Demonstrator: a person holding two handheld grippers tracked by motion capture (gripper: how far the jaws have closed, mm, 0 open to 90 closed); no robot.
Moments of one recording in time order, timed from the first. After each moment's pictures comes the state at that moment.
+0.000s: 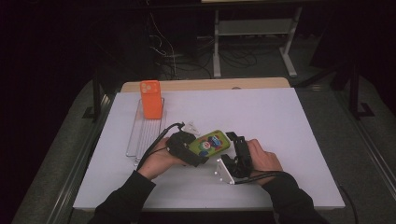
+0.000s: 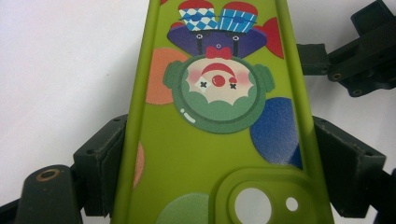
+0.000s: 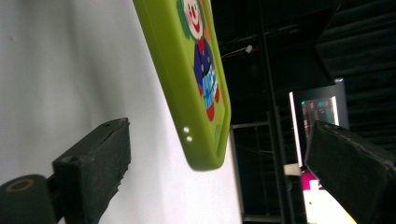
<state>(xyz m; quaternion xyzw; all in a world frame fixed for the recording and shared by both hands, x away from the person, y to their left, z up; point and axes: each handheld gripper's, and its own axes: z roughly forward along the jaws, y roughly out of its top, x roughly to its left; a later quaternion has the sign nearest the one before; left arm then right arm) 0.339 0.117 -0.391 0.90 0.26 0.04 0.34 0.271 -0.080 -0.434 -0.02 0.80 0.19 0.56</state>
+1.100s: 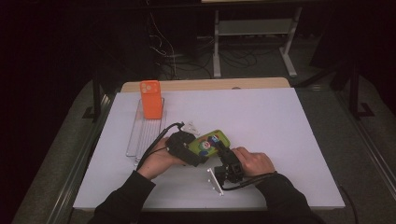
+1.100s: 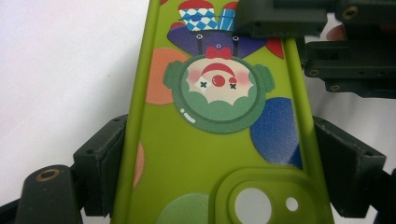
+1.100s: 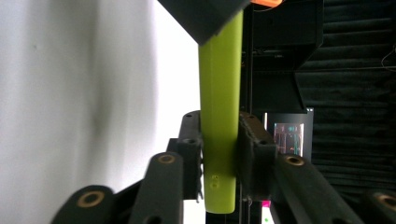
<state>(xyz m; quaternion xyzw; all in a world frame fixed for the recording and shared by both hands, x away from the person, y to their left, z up) 0.339 0.119 -0.388 0.91 0.25 0.04 0.33 0.263 -0.059 -0.448 -0.10 0.78 0.14 0.60</state>
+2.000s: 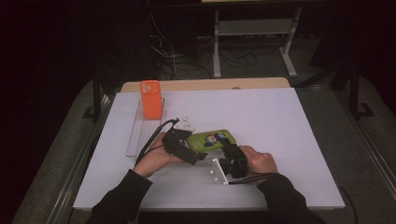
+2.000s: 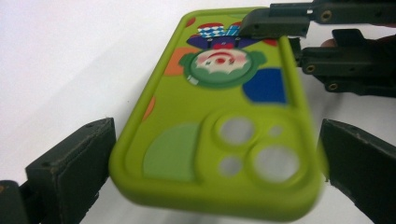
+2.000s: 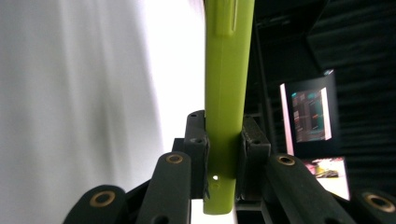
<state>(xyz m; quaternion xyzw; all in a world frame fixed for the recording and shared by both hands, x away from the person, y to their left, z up) 0.340 0.130 -0.377 0.89 0.25 0.06 0.38 0.273 -0.070 -0.433 -0.01 0.79 0.17 0.58</state>
